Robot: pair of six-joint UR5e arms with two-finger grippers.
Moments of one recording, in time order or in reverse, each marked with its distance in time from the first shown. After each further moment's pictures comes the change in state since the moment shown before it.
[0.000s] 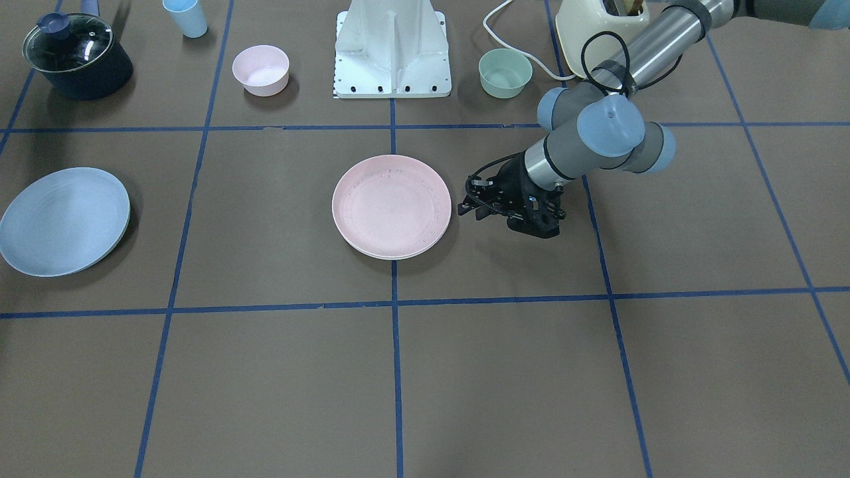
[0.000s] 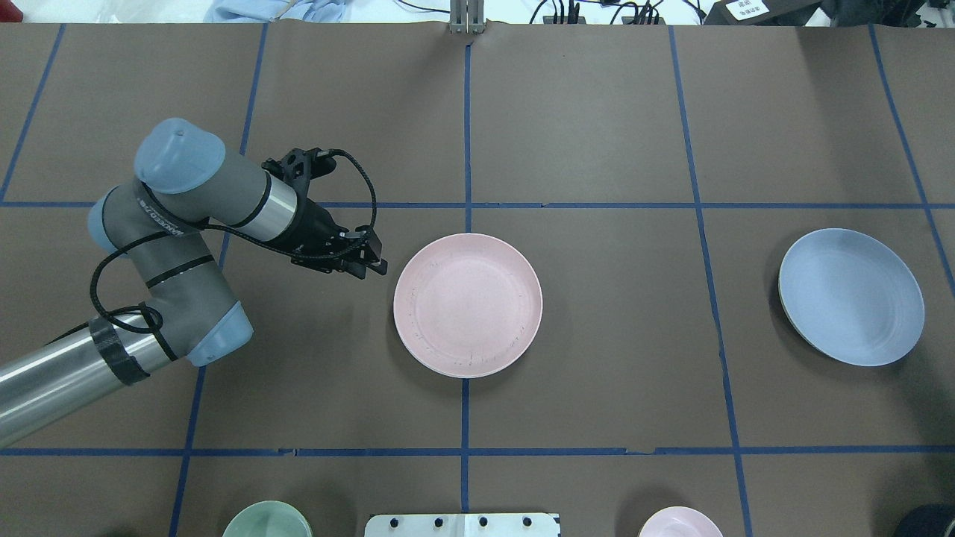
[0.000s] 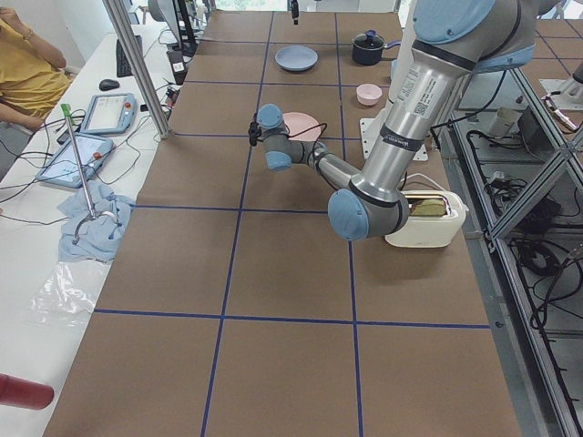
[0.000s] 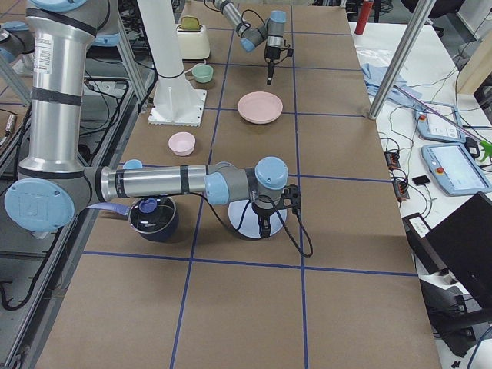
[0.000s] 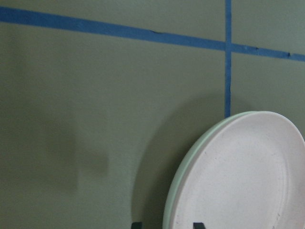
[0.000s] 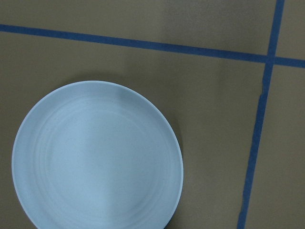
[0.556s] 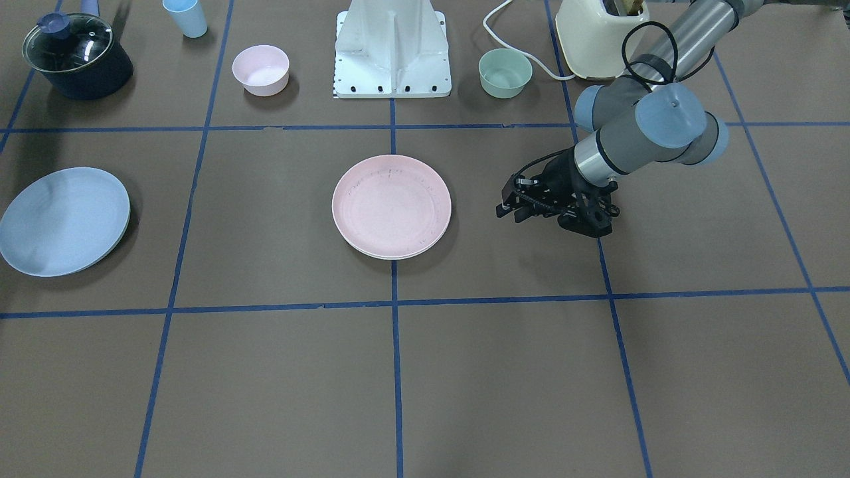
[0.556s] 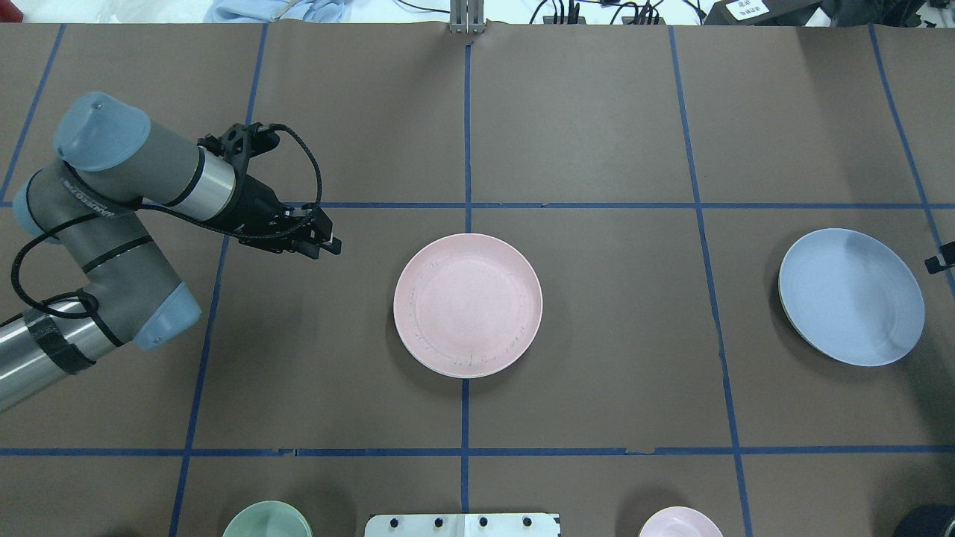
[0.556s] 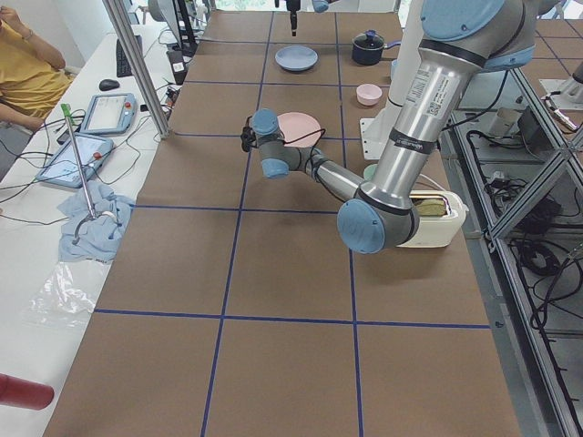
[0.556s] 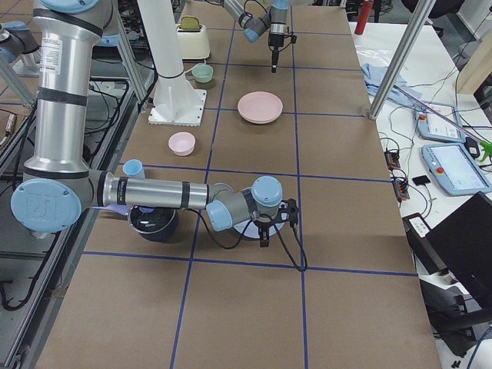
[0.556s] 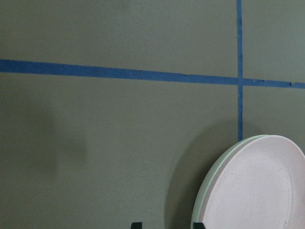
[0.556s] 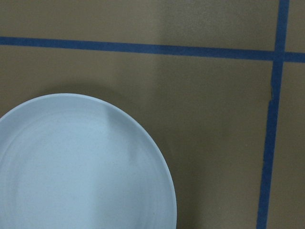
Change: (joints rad) left arm -0.071 0.089 -0.072 0.003 -0.049 0.037; right arm -0.070 -0.002 -0.207 0.408 -0.016 0.233
